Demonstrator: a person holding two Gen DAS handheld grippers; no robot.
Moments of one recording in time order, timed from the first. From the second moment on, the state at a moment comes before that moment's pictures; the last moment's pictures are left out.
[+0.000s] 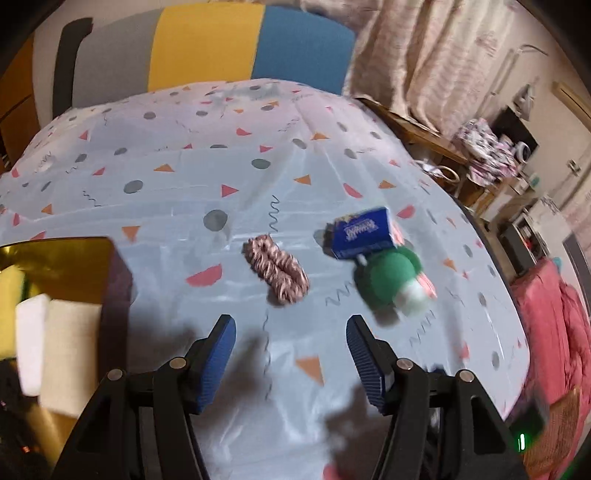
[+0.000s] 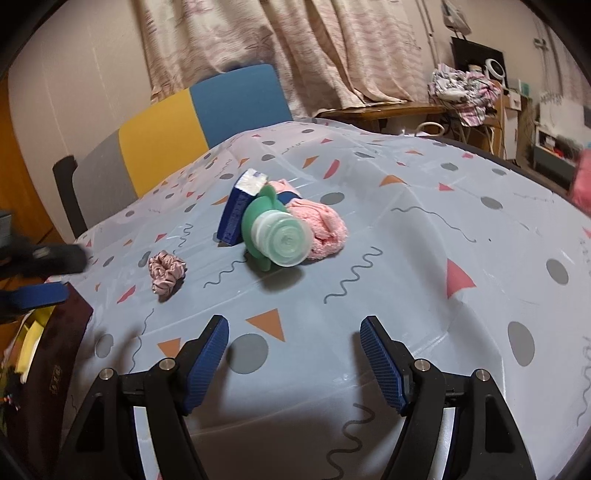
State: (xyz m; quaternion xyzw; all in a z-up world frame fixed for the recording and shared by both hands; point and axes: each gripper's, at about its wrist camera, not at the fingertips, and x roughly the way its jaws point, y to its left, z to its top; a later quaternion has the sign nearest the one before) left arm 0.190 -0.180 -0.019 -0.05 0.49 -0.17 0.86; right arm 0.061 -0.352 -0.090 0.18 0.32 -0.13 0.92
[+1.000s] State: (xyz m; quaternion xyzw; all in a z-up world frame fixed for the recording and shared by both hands) left arm 0.231 -0.189 -0.095 0.01 0.44 -0.13 0.89; right arm 0.062 -0.355 -0.096 0.20 0.32 -0.12 0.92
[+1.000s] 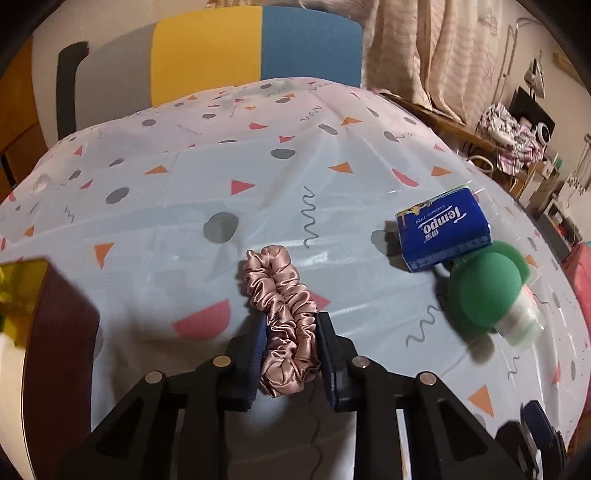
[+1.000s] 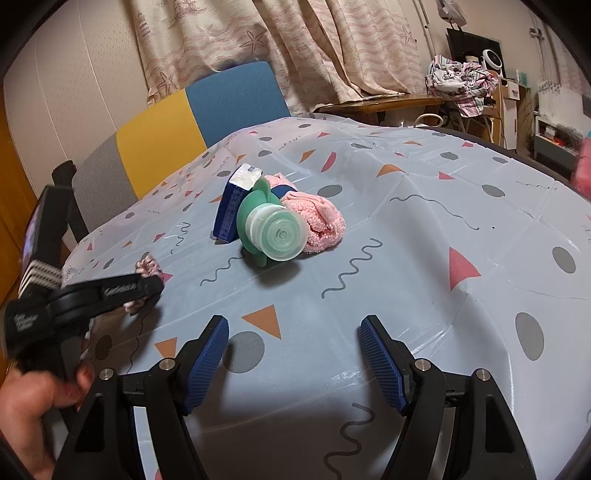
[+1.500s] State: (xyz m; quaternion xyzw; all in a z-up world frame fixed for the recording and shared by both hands) left arm 0.191 -0.165 -0.098 -0.01 0.43 -0.15 0.89; right arm 0.073 -0.351 -0.083 0.17 0.36 -0.12 0.91
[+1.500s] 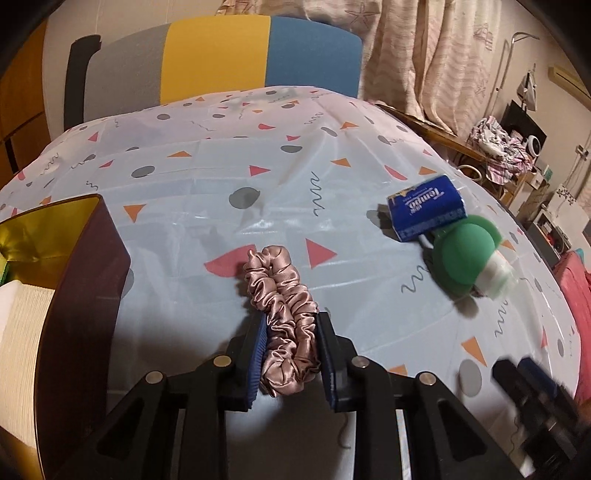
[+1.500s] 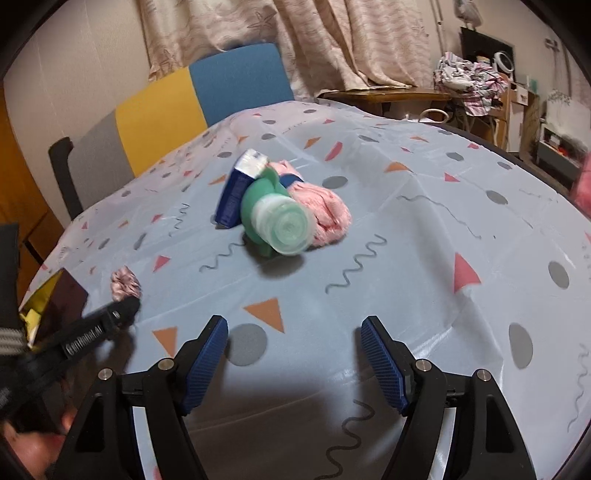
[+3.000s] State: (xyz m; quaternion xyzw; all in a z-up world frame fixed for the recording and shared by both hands) left arm 0.189 -0.154 -0.102 -0.05 0.42 -0.17 0.89; right arm 0.096 -0.350 -0.071 0.18 0.35 -0.04 0.92
